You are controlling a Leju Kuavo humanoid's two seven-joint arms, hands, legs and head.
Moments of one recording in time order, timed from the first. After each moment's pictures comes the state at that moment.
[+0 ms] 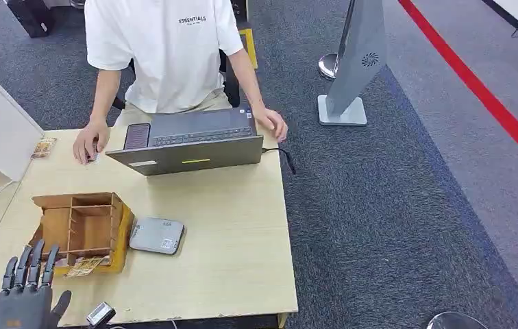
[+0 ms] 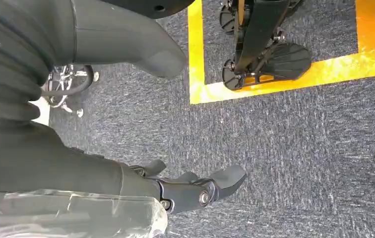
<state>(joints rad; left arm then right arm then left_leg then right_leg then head) 0.19 0.00 0.38 -1.36 -1.38 0.69 -0.43 -0.05 0.12 -0.70 -0.19 0.68 -0.07 -0.09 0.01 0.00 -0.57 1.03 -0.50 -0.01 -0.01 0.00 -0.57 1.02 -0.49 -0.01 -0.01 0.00</state>
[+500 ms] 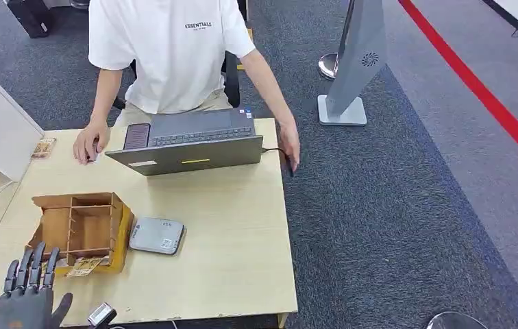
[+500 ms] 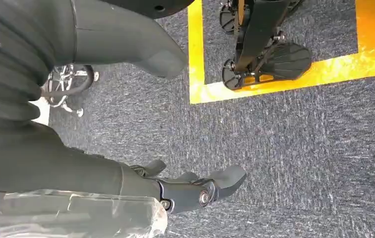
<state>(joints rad) 0.18 -0.01 0.40 -1.34 -1.38 0.69 -0.44 -0.05 0.12 -0.70 -0.19 0.68 -0.07 -0.09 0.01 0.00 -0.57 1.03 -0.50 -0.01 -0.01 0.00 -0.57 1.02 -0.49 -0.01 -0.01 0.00</state>
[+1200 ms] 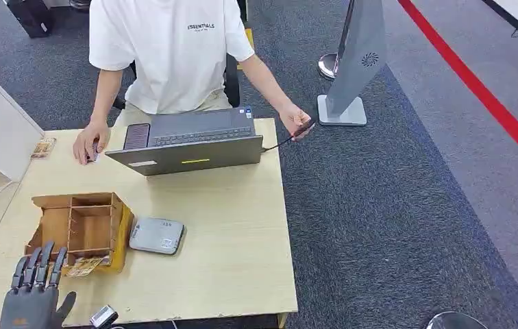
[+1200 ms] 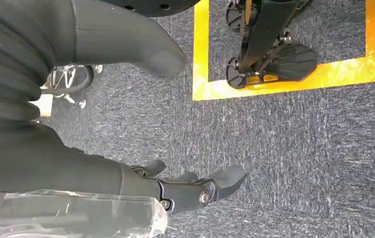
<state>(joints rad) 0.10 -0.10 0.57 -1.28 -1.43 0.69 -0.68 -0.05 0.11 -0.70 -0.19 0.73 -0.06 -0.09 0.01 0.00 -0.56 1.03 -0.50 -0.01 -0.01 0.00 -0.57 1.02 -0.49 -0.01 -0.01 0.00</state>
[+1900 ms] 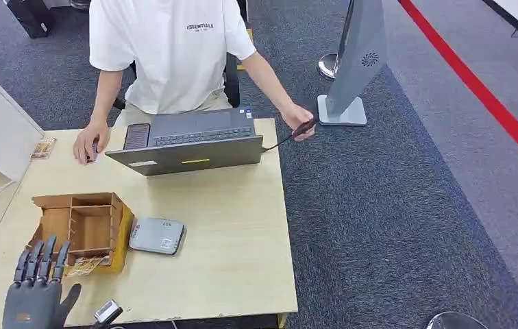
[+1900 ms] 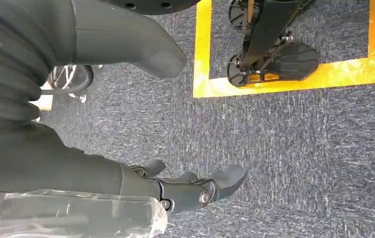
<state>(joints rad) 0.10 -0.12 0.52 -1.34 -1.39 0.69 -0.70 -0.05 0.11 -0.70 -0.19 0.76 -0.05 -0.09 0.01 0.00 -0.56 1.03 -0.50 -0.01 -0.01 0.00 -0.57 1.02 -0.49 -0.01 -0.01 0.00</state>
